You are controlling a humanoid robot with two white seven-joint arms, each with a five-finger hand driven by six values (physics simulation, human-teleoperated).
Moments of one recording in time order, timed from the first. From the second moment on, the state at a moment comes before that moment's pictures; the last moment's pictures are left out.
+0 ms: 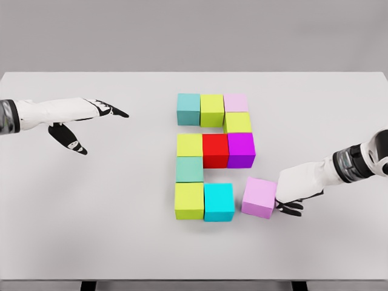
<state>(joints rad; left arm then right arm) -0.77 0.94 -0.85 -1.45 0.01 -0.42 -0.59 -1.12 -1.00 1.53 -1.64 0.22 -0.61 0.61</state>
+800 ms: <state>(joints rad) -0.77 0.95 -0.85 -1.45 0.01 -0.42 -0.59 -1.12 -0.99 1.53 -1.57 0.23 -0.61 0.61</state>
